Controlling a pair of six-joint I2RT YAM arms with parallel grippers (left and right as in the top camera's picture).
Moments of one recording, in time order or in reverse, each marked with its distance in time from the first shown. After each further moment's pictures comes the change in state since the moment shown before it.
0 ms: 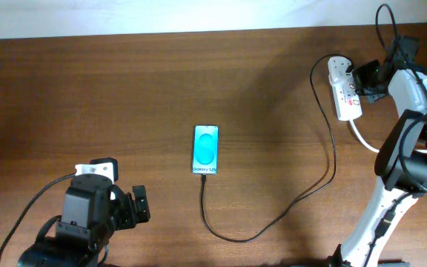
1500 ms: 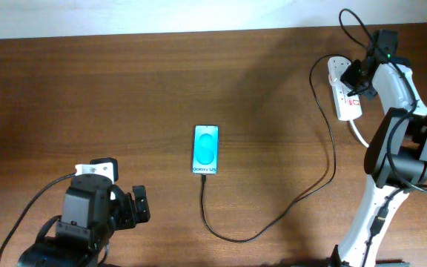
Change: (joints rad) left arm 0.000 0.000 0.000 0.000 0.000 0.000; right arm 0.100 0.027 0.049 -0.091 0.237 -0.360
